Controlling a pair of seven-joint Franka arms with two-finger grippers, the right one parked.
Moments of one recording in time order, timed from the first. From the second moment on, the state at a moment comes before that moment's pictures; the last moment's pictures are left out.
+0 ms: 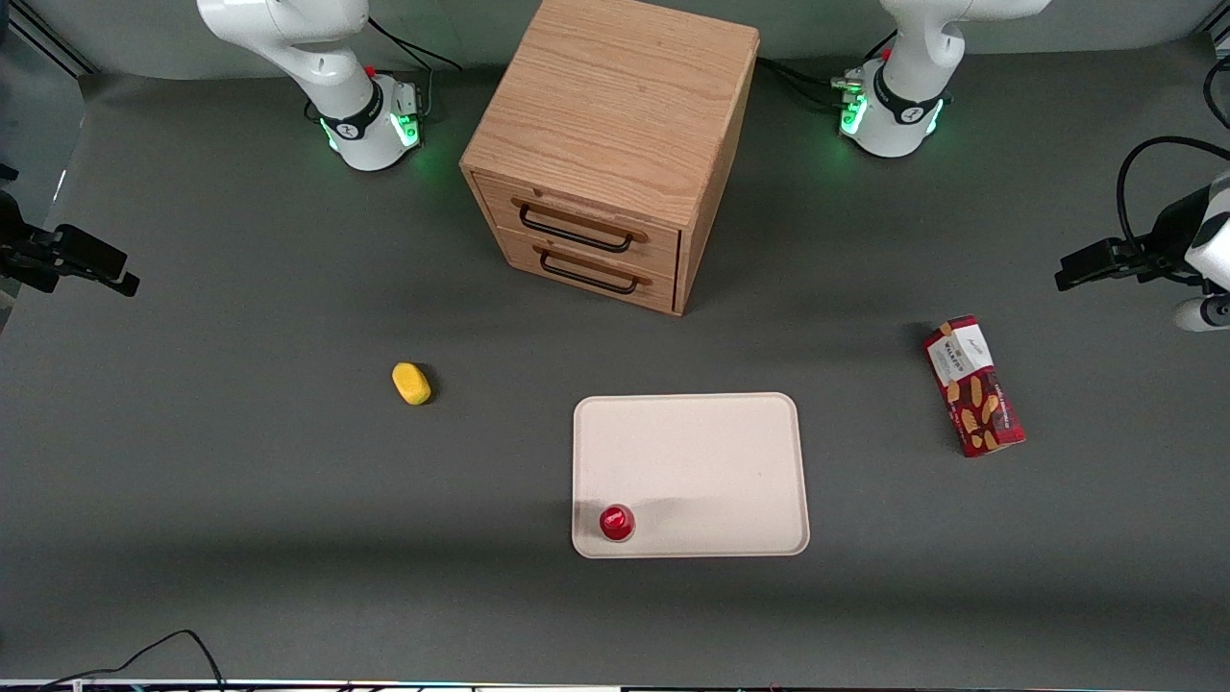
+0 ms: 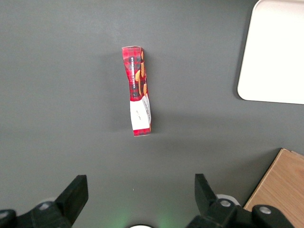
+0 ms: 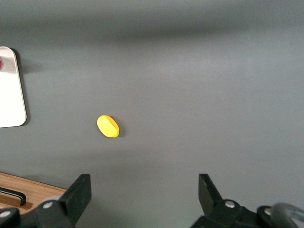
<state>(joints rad) -0.09 0.01 0.14 -1.67 -0.04 1.56 -0.05</state>
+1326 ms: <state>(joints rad) -0.05 0.36 0.13 -2.01 -0.04 2.31 -0.03</state>
